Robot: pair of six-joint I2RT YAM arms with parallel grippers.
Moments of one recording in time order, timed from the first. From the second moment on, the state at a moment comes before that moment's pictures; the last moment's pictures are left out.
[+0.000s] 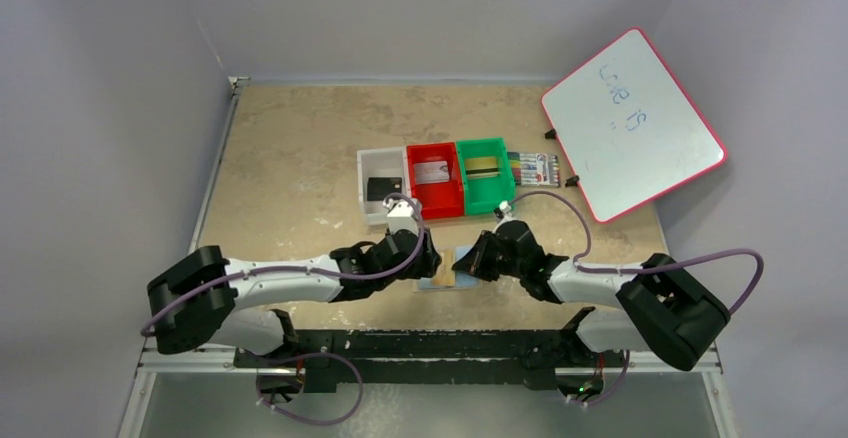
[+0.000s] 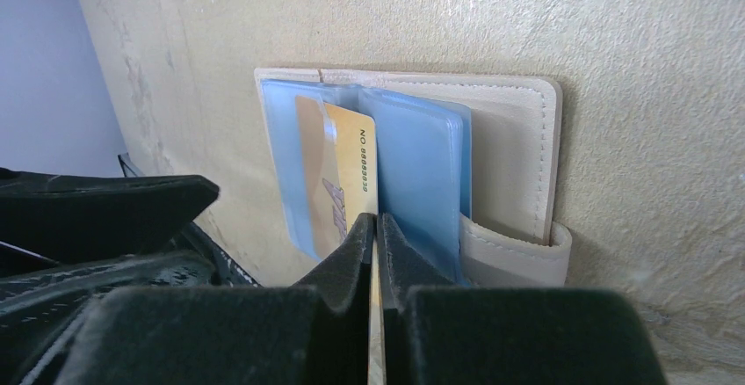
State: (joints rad) left arm -1.12 1.32 0.62 0.03 -0.39 -0.89; right arm 0.71 1.29 0.27 0.34 -0.16 1.04
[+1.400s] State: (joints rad) left arm -1.14 1.53 0.64 0.15 -0.31 -0.90; right arm 0.70 1.22 0.22 0.42 -0.16 1.10
